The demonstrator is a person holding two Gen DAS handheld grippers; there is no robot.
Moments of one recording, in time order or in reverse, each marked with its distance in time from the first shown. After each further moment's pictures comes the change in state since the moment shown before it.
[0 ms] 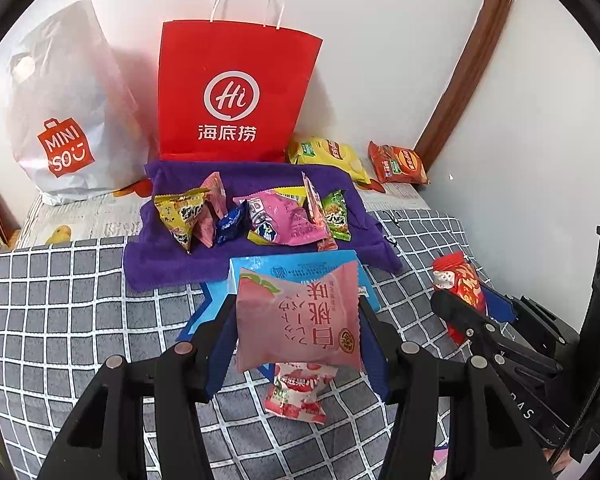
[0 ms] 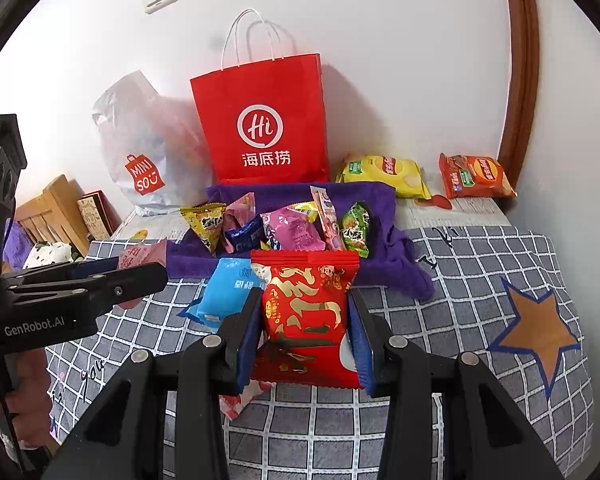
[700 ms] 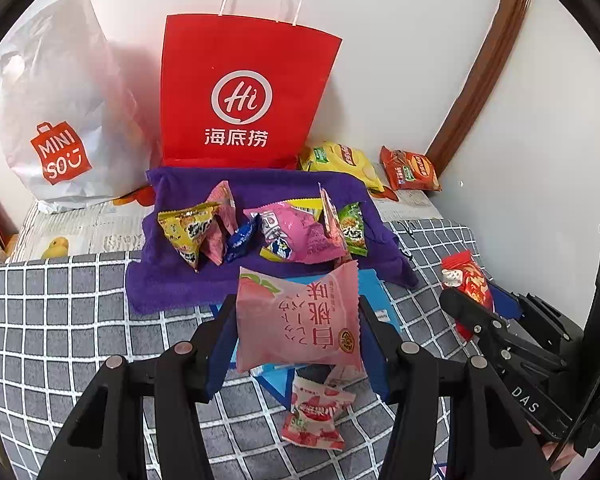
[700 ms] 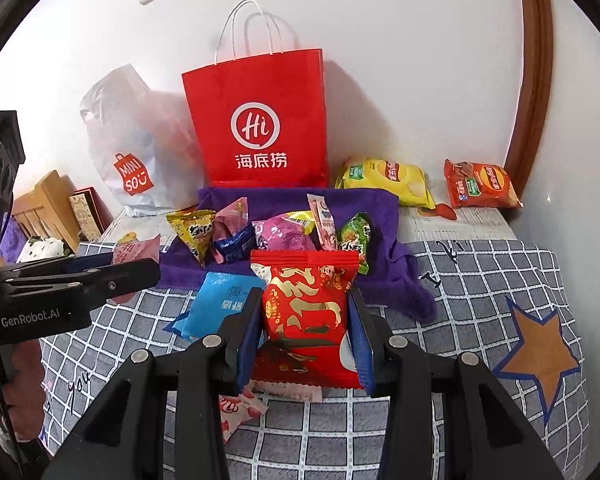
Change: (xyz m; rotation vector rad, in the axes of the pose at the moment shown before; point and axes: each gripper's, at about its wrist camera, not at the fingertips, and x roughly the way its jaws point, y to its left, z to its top) left arm 0.022 0.019 0.026 -0.009 0.008 0.006; right arm 0.031 -0.003 0.021 -0.019 0.014 -0.019
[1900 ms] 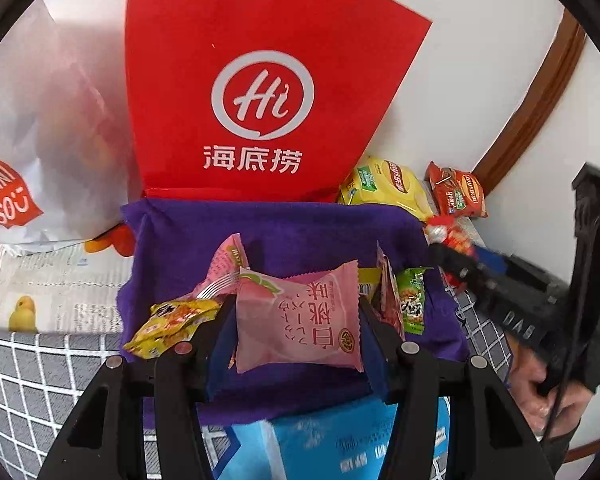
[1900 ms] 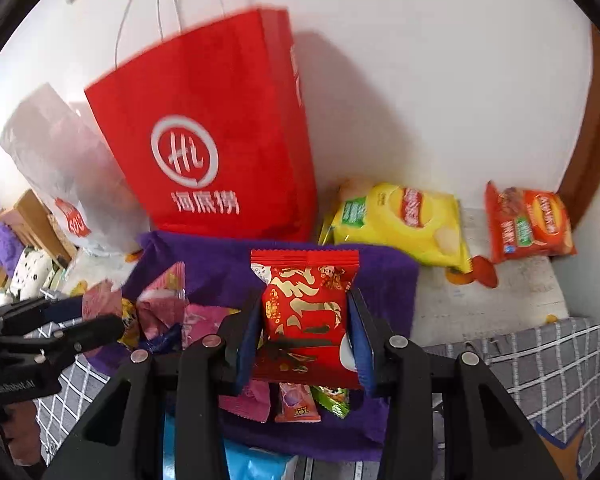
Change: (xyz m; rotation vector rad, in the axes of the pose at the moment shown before) left arm 0.112 0.029 0.090 -0.043 0.065 0.040; right arm 0.170 -0.053 0.104 0.001 0.108 0.080
